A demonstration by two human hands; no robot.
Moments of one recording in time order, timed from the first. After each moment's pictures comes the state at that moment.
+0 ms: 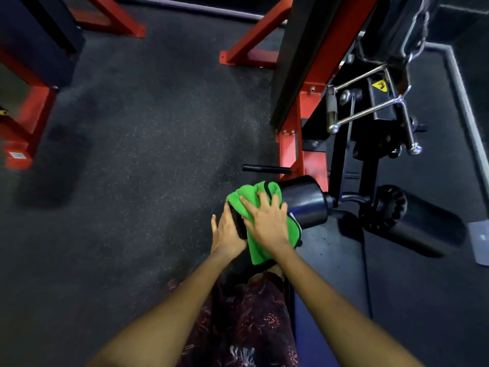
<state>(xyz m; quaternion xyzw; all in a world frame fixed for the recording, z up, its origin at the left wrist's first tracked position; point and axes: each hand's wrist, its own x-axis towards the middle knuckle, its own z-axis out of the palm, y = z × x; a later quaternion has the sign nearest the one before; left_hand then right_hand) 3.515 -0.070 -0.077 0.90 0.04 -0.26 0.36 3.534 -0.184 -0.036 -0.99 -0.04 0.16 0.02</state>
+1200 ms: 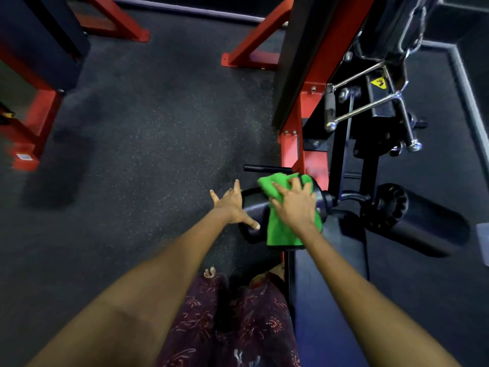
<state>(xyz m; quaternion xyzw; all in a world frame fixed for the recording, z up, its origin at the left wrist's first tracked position) 3.594 -0.080 -0.059 0.89 -0.05 -0.42 0.17 3.560 -0.244 -0.026 -0.98 0.08 0.17 0.04</state>
